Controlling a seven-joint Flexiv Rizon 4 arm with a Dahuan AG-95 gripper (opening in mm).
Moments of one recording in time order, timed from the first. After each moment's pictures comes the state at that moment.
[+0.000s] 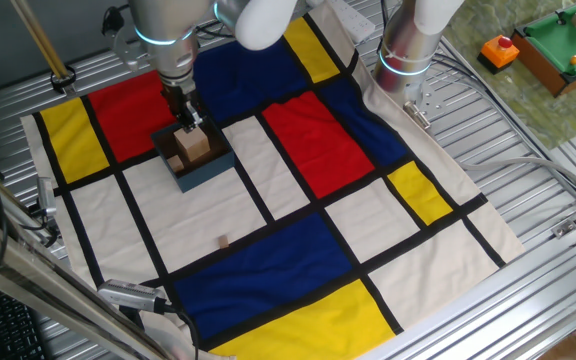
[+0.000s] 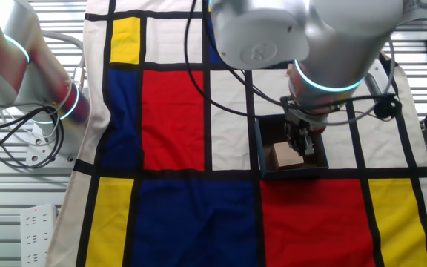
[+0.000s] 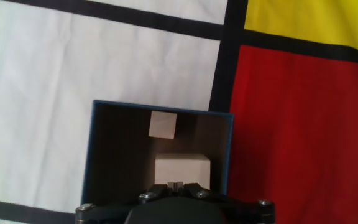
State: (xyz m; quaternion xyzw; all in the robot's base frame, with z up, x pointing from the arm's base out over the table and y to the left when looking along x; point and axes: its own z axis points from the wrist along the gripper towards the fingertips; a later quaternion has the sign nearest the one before) arm 0.540 -0.086 0.097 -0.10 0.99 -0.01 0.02
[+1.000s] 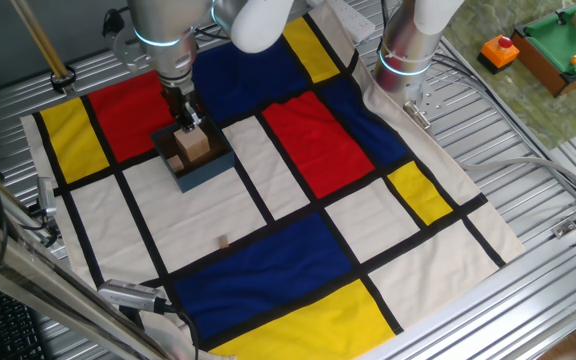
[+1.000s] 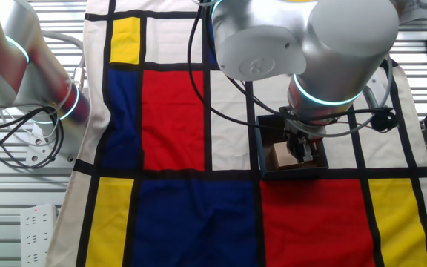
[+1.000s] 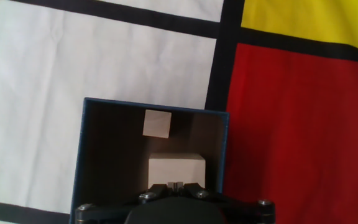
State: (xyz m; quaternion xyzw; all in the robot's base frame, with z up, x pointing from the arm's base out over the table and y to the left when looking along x) arm 0.539 -0.093 0.085 -0.10 0.99 0.00 0.02
